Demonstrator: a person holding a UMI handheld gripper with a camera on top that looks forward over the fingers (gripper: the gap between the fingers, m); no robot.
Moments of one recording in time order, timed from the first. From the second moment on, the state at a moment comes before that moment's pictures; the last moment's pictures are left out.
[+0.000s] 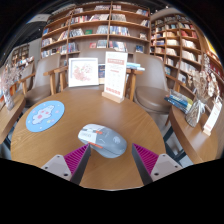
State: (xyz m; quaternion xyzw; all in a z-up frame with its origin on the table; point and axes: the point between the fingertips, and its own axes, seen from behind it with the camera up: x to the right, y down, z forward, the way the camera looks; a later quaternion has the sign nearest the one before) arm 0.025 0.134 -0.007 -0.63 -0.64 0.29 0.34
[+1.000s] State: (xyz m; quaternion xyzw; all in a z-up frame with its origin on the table) arm -0.095 0.154 -0.014 -0.66 -0.62 0.28 0.33
